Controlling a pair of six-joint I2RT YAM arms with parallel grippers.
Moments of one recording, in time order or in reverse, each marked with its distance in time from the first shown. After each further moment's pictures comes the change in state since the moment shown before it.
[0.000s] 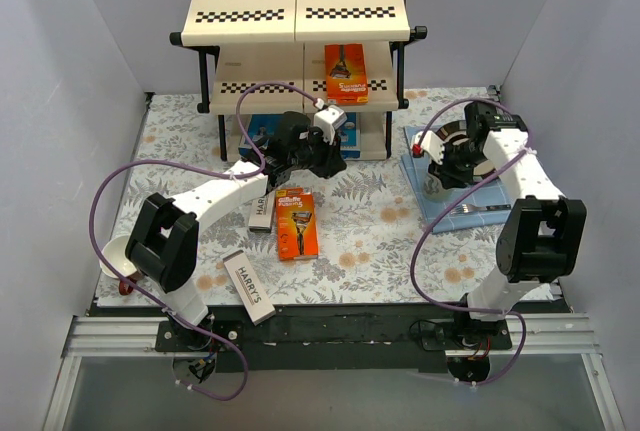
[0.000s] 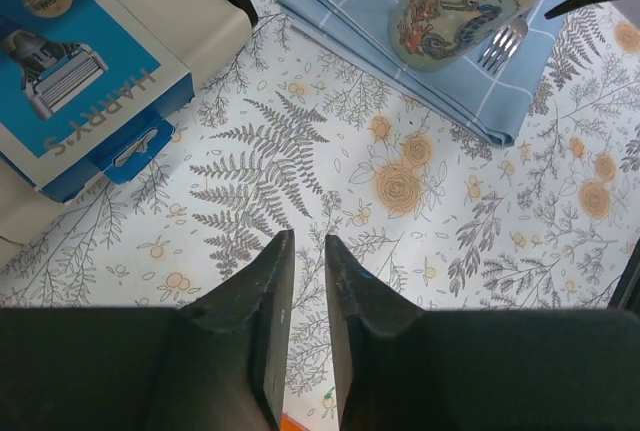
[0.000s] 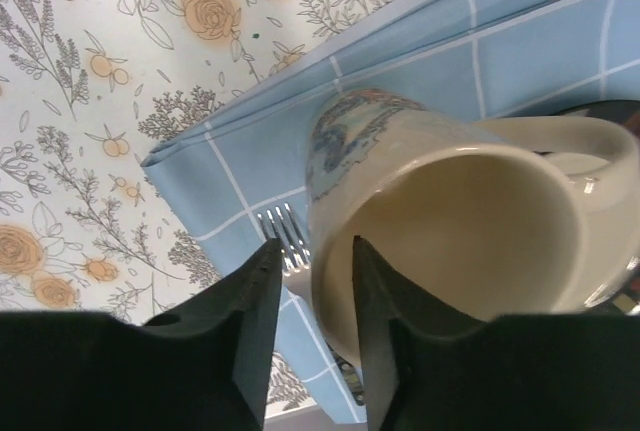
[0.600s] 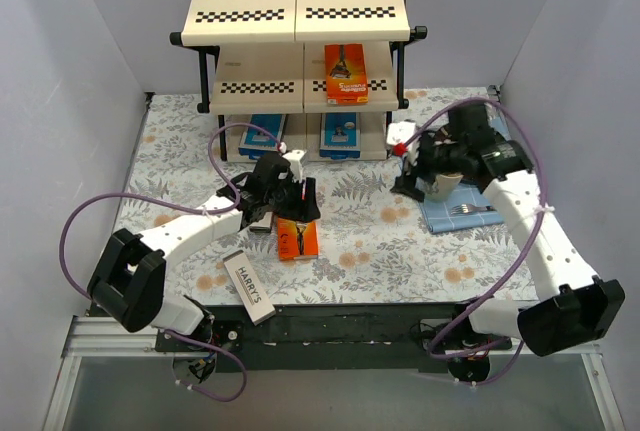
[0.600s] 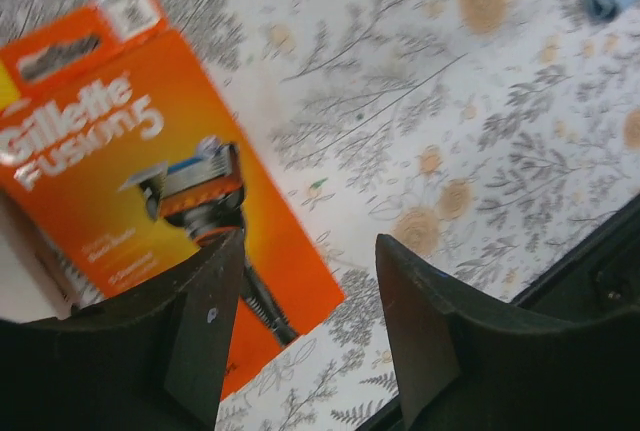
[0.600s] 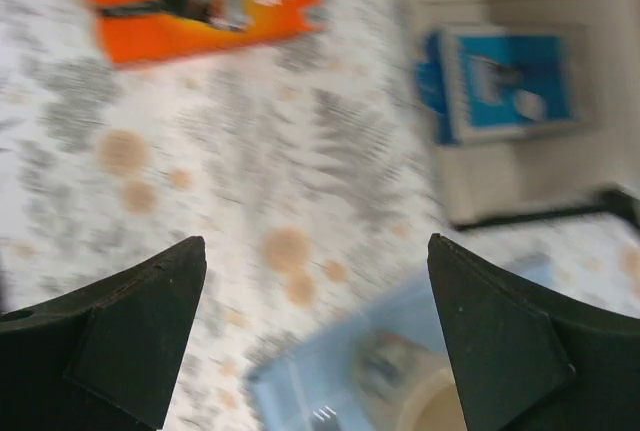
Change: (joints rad) left arm 0.000 -0.278 -0.343 -0.183 -0.128 -0.261; right arm 0.233 -0.391 -0.033 0.197 -0.276 0.327
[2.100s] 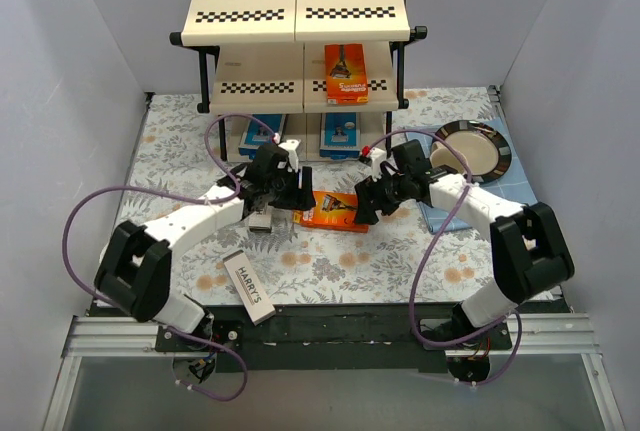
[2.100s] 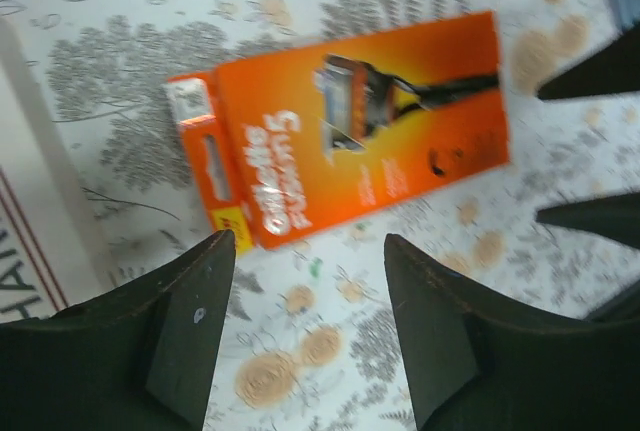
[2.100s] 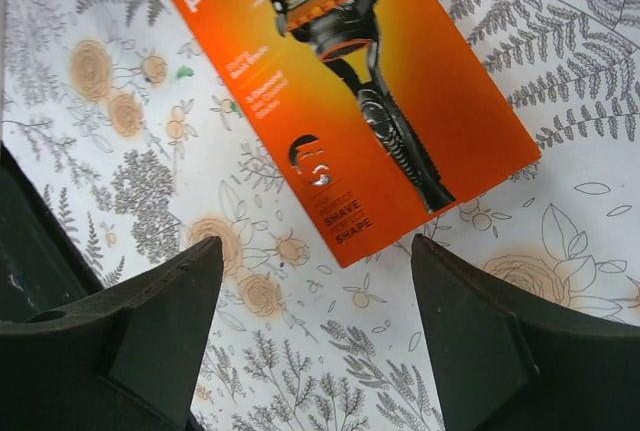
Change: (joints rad) left arm 0.029 0.027 0.046 -0.069 -0.095 -0.032; right arm 0.203 0.262 -0.423 0.519 0.088 0.892
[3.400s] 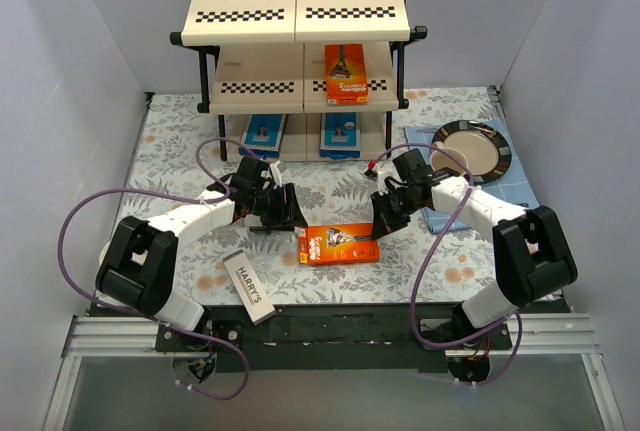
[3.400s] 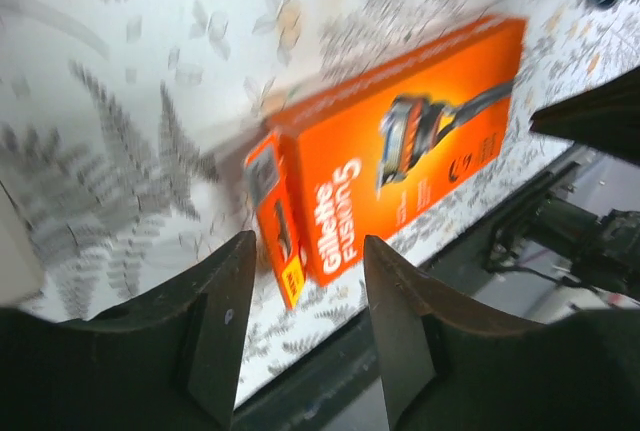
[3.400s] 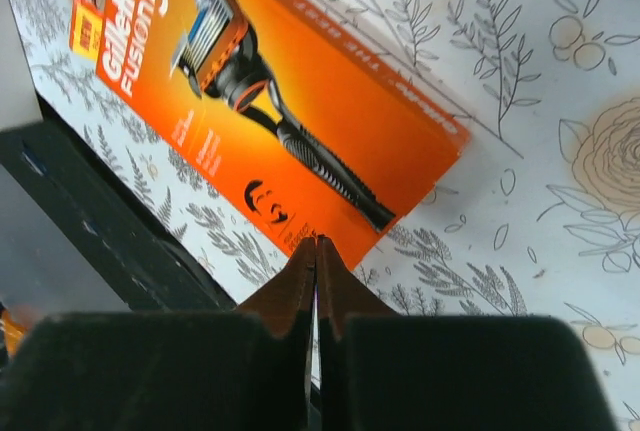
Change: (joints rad) left arm 0.150 0.053 -0.168 -0.021 0.369 -0.212; right arm 0.000 0.018 -0.018 -0.205 0.006 0.122
